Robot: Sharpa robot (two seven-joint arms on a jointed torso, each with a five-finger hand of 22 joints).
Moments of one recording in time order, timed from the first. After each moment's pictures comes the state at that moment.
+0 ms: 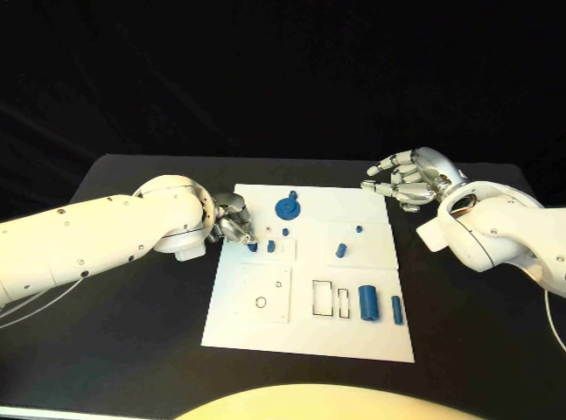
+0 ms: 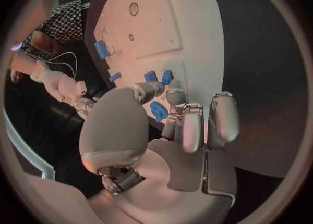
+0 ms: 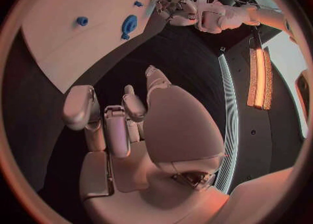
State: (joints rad) left arm 1.21 -0.82 -0.02 1.52 -1.13 0.11 -0.50; left_hand 1.15 -0.24 0.82 0.17 0.20 0.92 0.05 0.65 0.83 1.27 -0.02 1.09 0.79 1.47 -0.07 1.53 1.31 0.08 1.34 0.05 1.42 1.27; right arm 1.26 -0.90 -0.09 1.60 -0.78 -0.54 -0.06; right_hand 1.41 -0.12 0.02 0.29 0.30 0.80 0.16 0.36 0.29 1.24 0.08 1.27 1.14 1.46 0.01 1.50 1.31 0.08 1.36 0.11 1.10 1.27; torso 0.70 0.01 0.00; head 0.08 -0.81
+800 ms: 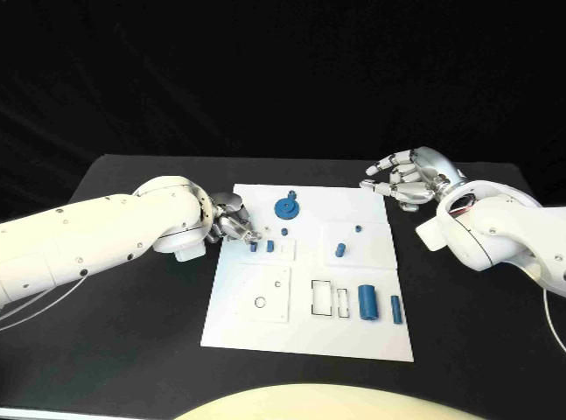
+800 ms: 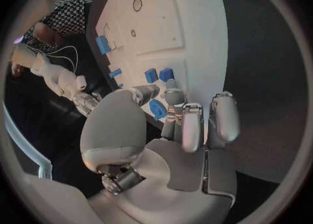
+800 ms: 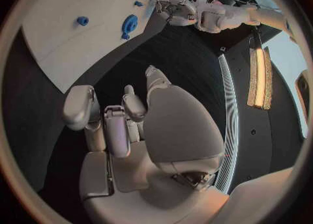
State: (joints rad) left arm 1.20 -0.82 -0.02 1.51 -1.08 0.09 -0.50; left_hand 1.06 -0.22 0.65 0.29 0.19 0.94 0.05 0.61 0.81 1.27 -0.02 1.09 0.79 1.47 -0.07 1.53 1.31 0.08 1.34 0.04 1.42 1.27; right arm 1.26 -0.90 -0.09 1.60 -0.78 -0.54 -0.05; right_hand 1.41 -0.12 0.02 0.29 0.30 0.80 0.16 0.36 0.29 1.24 0.08 1.27 1.14 1.46 0.01 1.50 1.31 0.08 1.36 0.11 1.10 1.27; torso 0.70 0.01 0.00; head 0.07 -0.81
